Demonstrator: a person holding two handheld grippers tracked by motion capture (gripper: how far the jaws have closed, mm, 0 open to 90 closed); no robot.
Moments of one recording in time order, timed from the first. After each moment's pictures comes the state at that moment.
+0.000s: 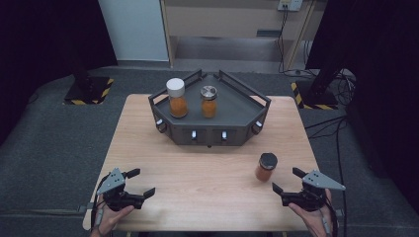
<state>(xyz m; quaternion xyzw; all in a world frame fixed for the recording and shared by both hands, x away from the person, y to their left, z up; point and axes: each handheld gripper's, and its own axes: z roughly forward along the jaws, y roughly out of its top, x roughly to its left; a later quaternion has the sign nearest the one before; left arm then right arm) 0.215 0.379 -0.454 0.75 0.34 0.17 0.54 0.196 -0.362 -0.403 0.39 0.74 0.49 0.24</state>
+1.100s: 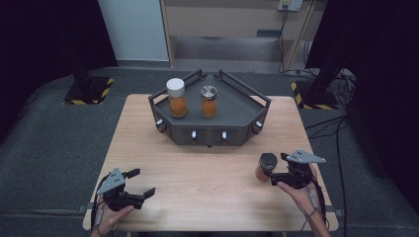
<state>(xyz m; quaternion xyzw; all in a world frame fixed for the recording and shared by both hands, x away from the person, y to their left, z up) 0.215 0.379 -0.454 0.75 0.34 0.17 0.54 0.263 -0.338 -0.386 0.39 0.77 0.45 0.21</state>
